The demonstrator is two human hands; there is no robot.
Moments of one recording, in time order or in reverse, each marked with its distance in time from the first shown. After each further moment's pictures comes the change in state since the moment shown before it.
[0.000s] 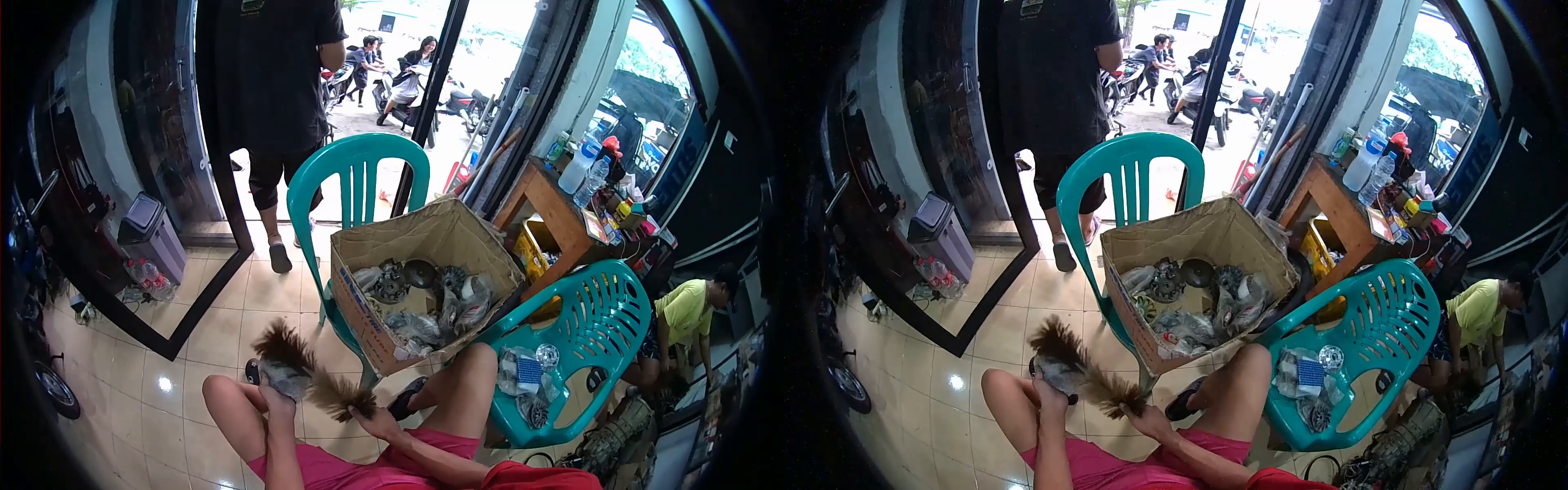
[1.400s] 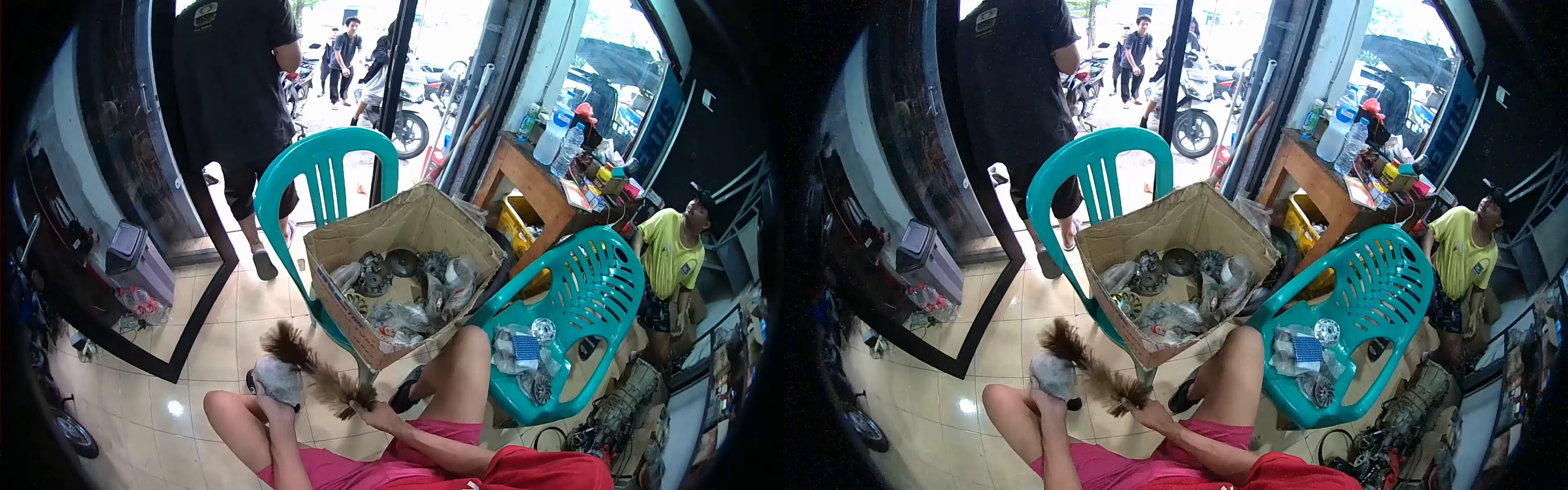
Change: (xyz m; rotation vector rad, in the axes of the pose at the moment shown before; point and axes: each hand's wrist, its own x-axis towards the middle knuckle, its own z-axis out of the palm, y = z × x) left_hand -0.034 0.012 0.037 -0.034 -0.060 -0.087; right_hand 0.004 -0.004 -0.006 0.022 -0.138 0.193
